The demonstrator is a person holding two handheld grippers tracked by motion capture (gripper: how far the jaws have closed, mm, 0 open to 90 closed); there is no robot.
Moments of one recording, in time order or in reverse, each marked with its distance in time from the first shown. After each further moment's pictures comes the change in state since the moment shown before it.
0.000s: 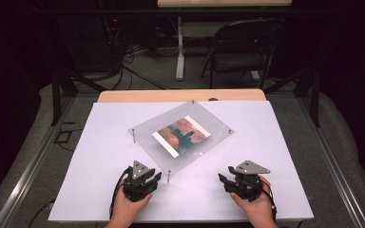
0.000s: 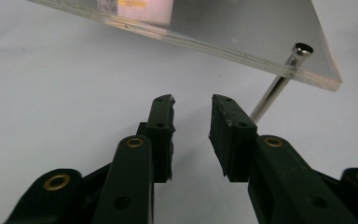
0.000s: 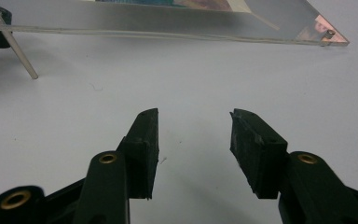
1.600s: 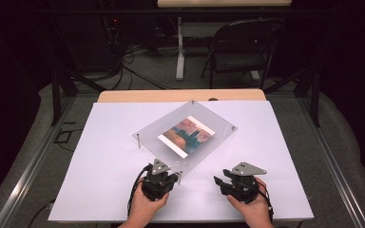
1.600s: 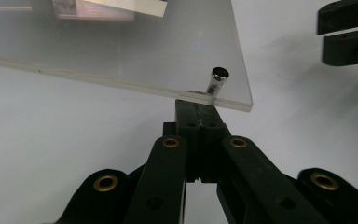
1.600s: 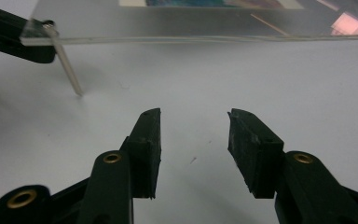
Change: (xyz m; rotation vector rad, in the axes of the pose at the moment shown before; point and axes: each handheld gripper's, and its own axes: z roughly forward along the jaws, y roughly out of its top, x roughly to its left) left arm -0.054 0.035 0.010 0.058 -0.170 0.023; right arm 0.012 0.001 0.001 0.012 0.067 0.001
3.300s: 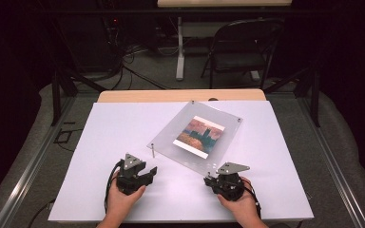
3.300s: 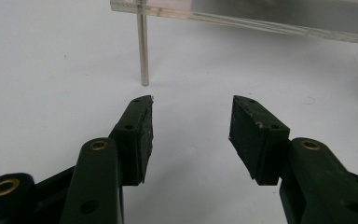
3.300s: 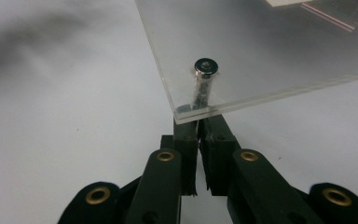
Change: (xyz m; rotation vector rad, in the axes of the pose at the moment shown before) left arm 0.079 -0.025 -0.028 -0.080 0.181 -0.095; right arm 0.011 -0.002 0.036 0.074 0.145 -0.014
